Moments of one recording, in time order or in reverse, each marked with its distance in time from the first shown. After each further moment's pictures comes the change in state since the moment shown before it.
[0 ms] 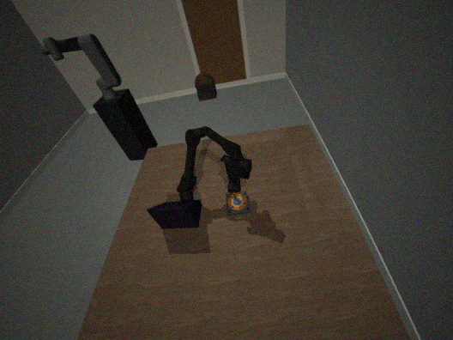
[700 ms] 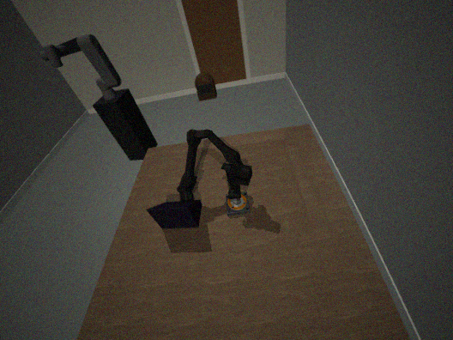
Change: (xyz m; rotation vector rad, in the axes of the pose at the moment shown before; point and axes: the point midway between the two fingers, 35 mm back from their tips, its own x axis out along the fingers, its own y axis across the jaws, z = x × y) arm 0.046 -0.002 -0.006 0.002 0.004 0.013
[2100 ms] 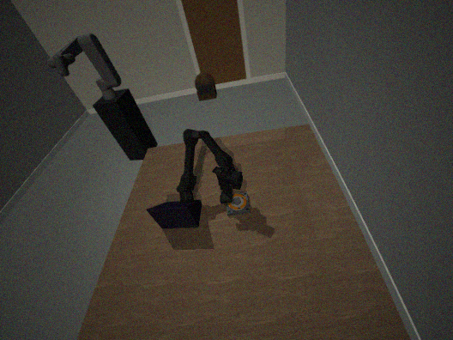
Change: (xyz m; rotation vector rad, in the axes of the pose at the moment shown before) arm -0.001 -0.023 -0.044 -0.006 -0.007 0.001
